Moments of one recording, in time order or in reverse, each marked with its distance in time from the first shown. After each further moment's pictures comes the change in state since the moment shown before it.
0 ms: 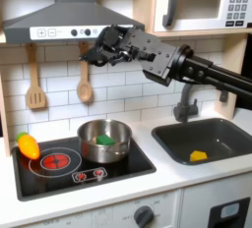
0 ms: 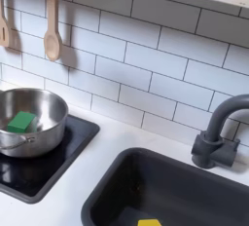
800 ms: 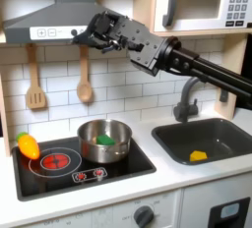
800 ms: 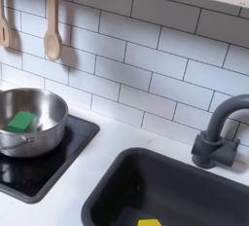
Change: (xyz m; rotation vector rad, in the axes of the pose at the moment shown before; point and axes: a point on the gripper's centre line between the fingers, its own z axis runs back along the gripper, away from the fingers) arm 0.034 0.004 -0.012 -0.007 -0.091 -0.031
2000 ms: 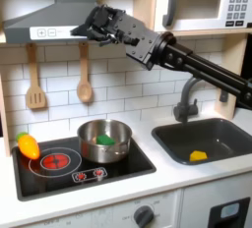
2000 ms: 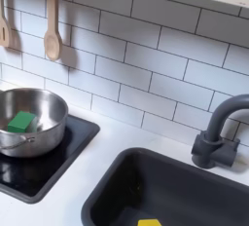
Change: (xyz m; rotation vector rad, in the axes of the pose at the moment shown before) arm 0.015 -0.004 -0.013 -0.013 -0.039 0.003
